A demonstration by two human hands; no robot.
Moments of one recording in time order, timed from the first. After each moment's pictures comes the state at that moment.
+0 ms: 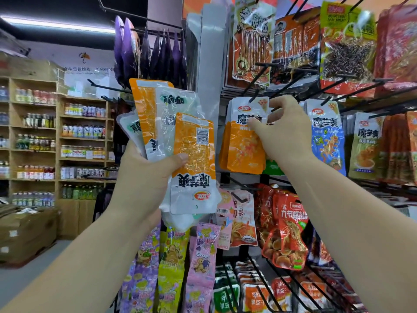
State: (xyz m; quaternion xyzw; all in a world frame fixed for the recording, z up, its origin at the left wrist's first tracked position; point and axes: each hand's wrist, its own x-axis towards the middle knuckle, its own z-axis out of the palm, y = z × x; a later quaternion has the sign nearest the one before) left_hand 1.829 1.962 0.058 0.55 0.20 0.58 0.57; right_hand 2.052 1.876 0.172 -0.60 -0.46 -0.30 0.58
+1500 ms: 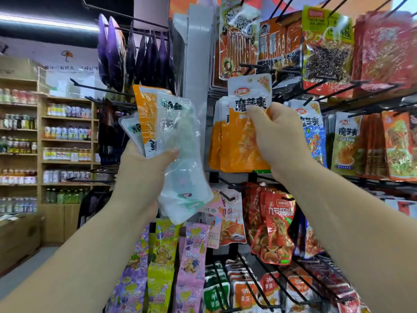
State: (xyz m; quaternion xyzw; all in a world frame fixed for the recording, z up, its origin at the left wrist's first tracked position) left_hand 1.851 1.952 0.097 0.56 0.07 0.64 0.52; right_hand 2.031 1.851 0.165 -0.52 -0.49 -0.14 0.69
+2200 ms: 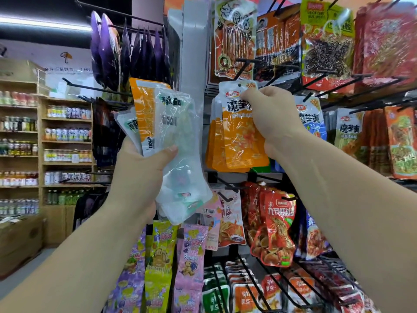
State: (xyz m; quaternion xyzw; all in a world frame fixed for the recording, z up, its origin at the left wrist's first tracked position) left_hand 1.858 1.950 0.098 0.57 0.06 0.65 0.50; right_hand 2.033 1.862 0.198 -0.53 -0.45 -0.05 0.72
